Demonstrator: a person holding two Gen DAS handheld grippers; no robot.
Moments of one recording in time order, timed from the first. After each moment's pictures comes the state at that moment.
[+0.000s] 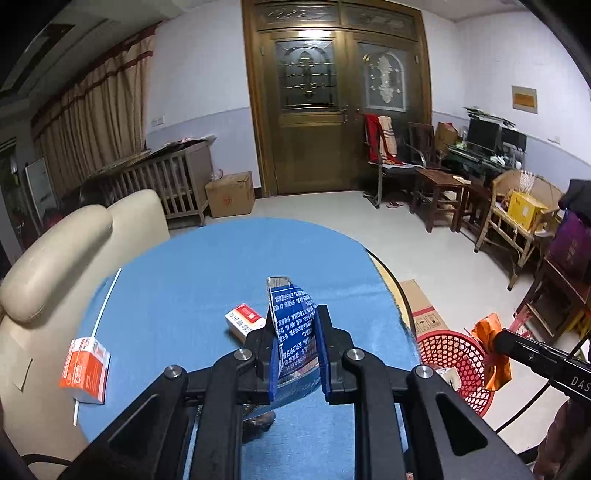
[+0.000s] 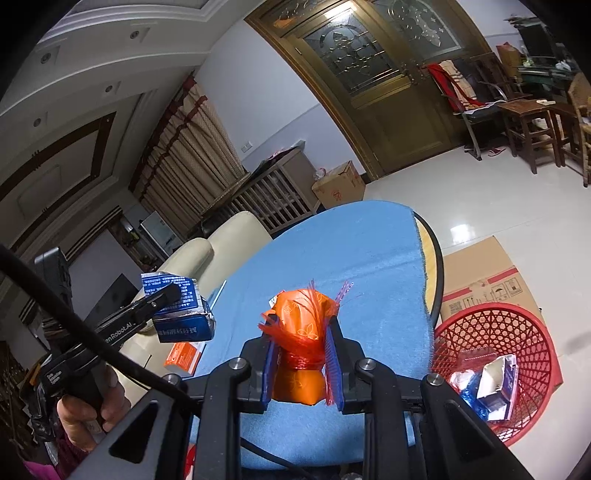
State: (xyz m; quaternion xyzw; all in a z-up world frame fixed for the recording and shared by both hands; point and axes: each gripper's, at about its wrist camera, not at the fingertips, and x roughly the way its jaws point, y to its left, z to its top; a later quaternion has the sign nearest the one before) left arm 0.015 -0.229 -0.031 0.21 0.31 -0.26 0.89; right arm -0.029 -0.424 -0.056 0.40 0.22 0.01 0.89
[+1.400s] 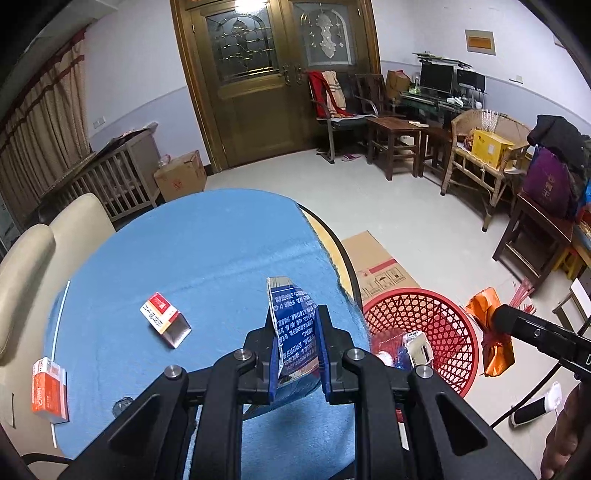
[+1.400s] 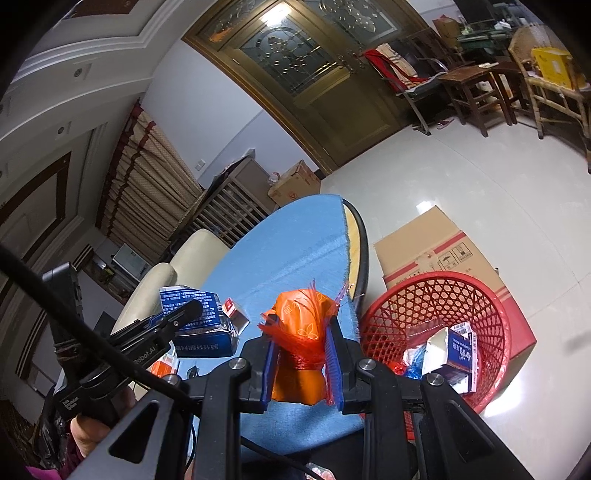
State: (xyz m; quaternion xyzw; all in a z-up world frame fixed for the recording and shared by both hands) left arm -0.017 -0.323 -0.098 0.28 0.36 -0.32 0.83; right arm -0.078 -0.483 -0.114 0.47 0.24 -0.06 0.85
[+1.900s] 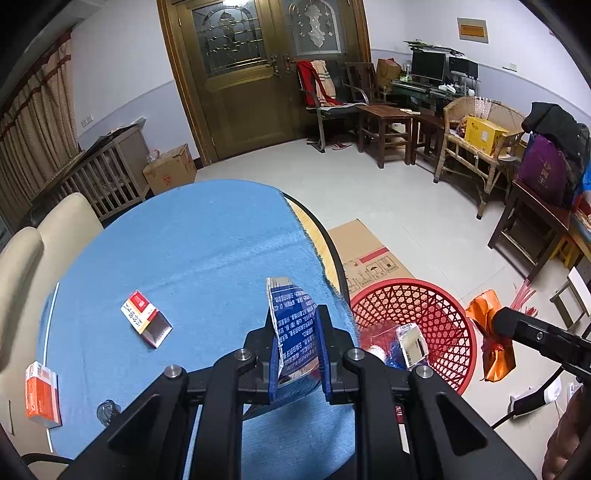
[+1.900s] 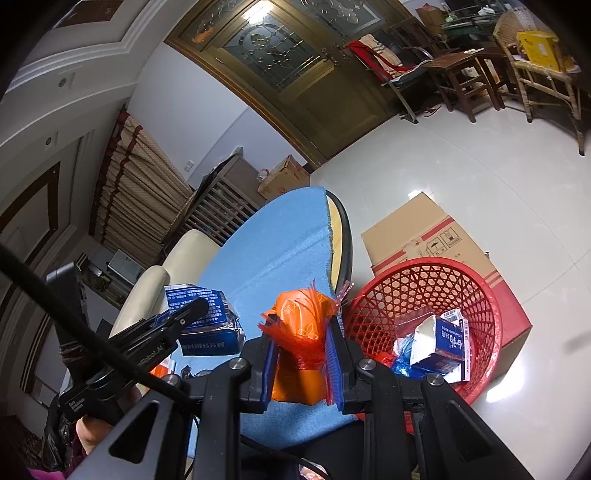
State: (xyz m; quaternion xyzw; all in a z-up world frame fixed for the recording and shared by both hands) left arm -0.018 -0.340 -0.117 0.30 0.38 -0.33 0.81; right arm -0.084 -0.493 -0.135 0.49 0.25 -0.06 0.83
